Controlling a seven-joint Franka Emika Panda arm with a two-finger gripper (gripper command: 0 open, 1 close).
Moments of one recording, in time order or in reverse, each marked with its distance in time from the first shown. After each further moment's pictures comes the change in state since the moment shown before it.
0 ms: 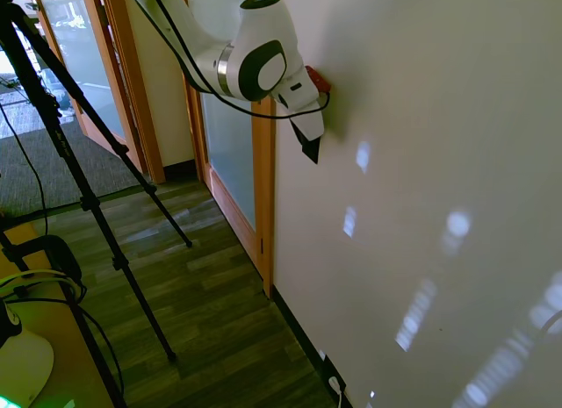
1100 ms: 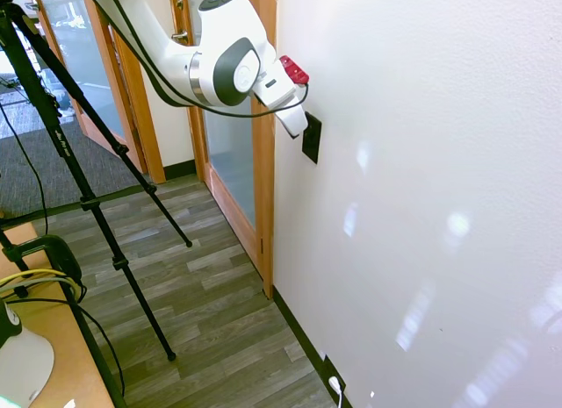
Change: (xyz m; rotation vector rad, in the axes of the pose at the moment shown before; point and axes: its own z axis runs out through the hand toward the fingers) arm -0.033 0.025 -0.037 0.124 0.066 -0.042
